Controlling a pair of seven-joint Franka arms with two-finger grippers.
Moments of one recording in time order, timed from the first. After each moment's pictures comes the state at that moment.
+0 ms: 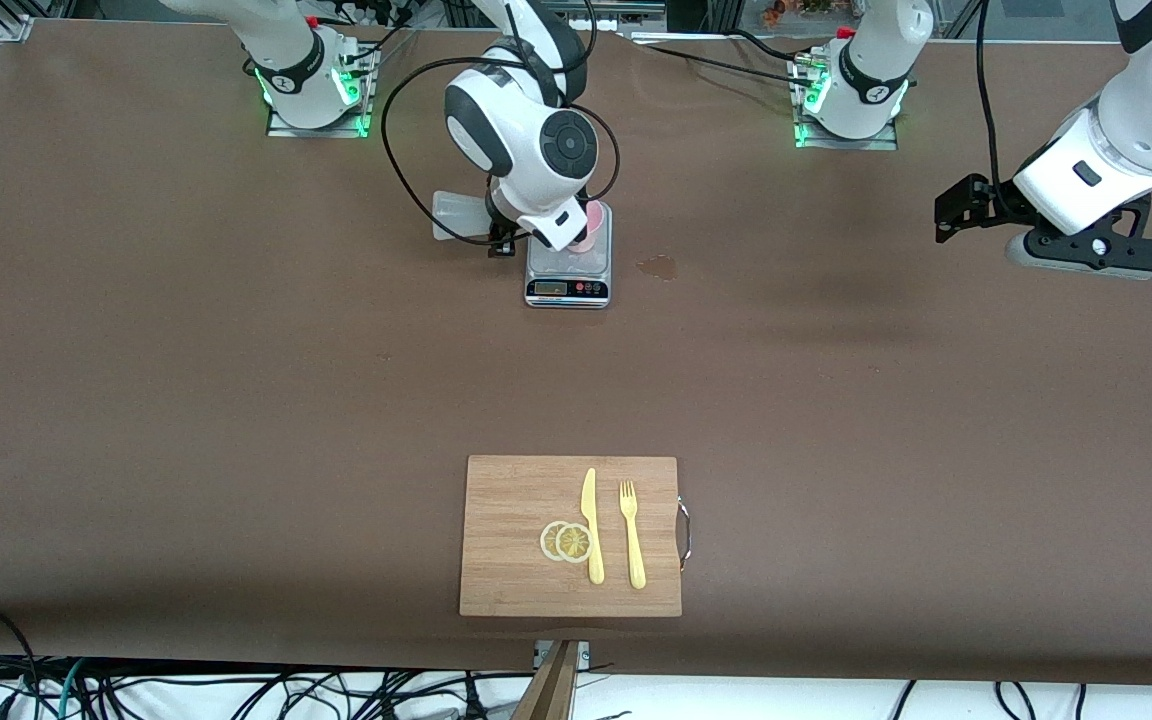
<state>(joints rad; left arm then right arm) -0.01 -0.02 -0.13 -1.67 -0.01 1.55 -0.03 0.91 0.45 -0.06 -1.70 -0.06 1.70 -0.79</state>
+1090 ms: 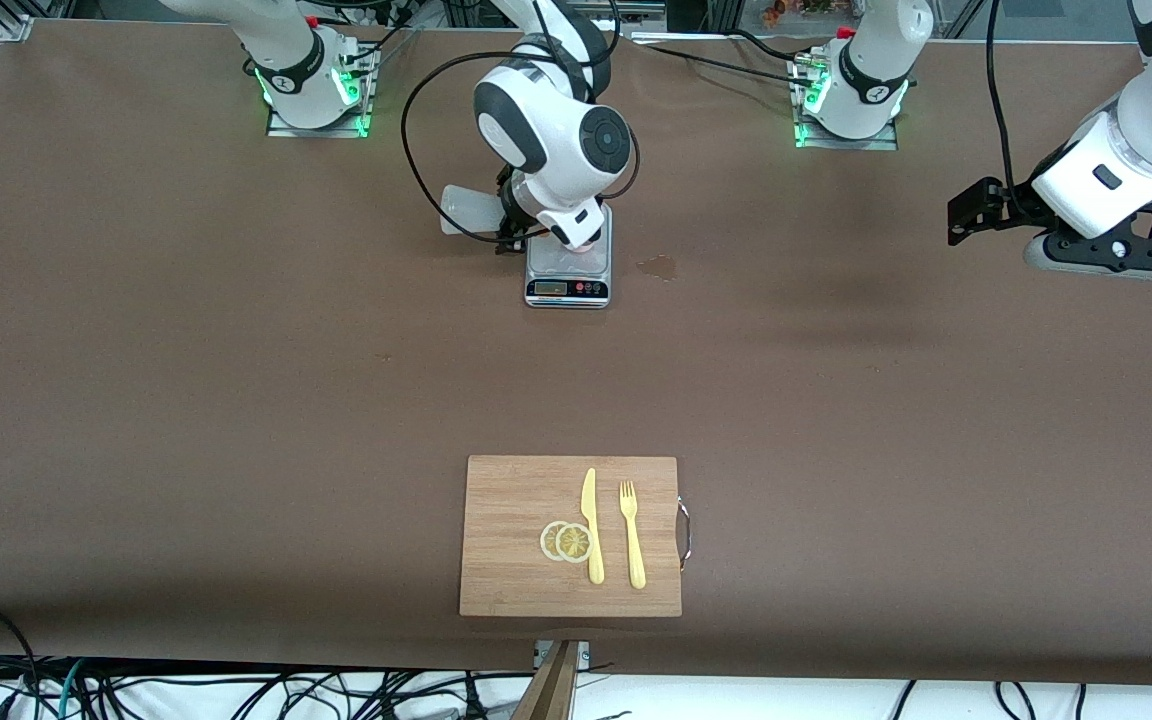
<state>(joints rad) 0.01 -0.02 -0.12 -1.67 -0.01 1.55 -0.03 0.93 0.50 -0.05 -1.61 -0.04 1.62 -0.74</state>
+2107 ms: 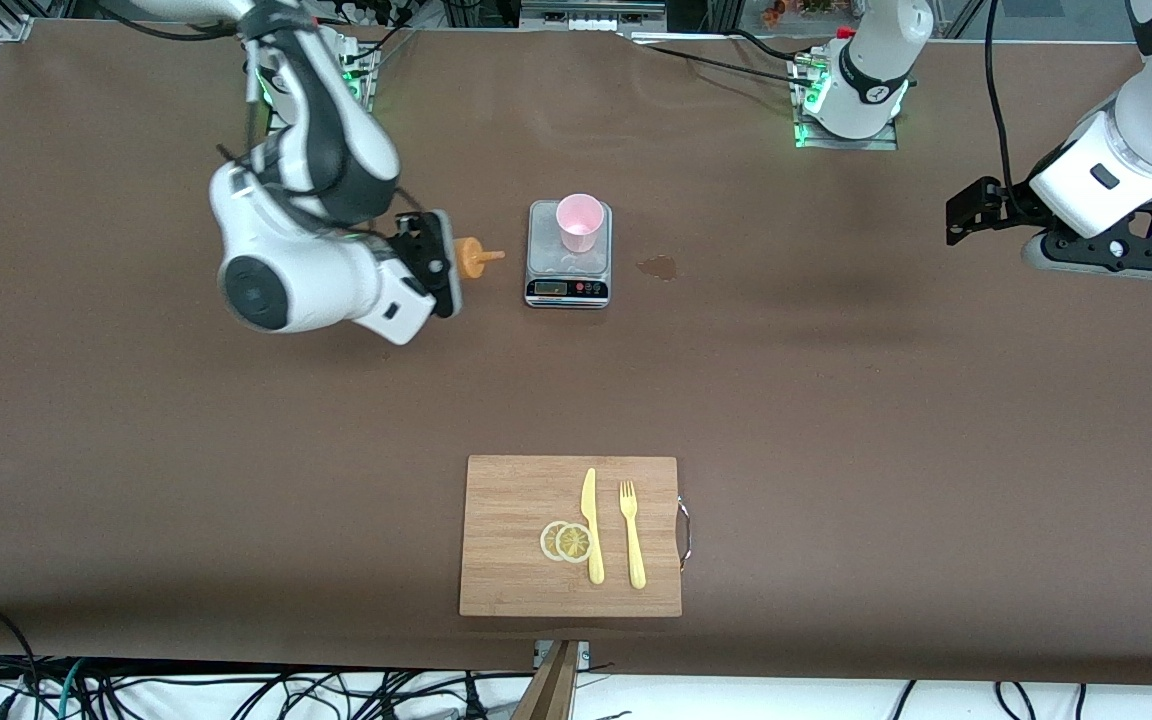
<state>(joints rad) 0.01 -0.02 -0.12 -1.67 -0.01 1.55 -0.03 0.42 0.40 -0.08 -1.65 0.56 1.62 -1.44</state>
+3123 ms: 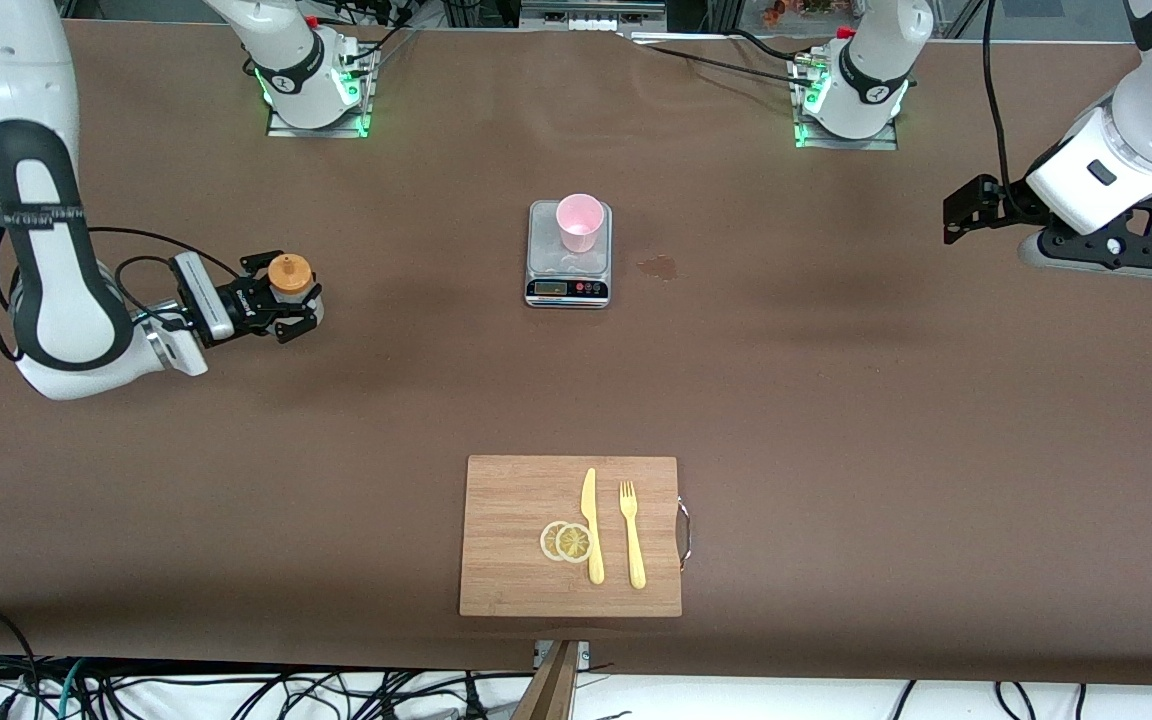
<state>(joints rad) 0.01 -0.02 -0.13 -1.66 -0.01 1.55 -0.03 -0.09 0.64 -0.10 -1.79 0.83 1.34 -2.52</state>
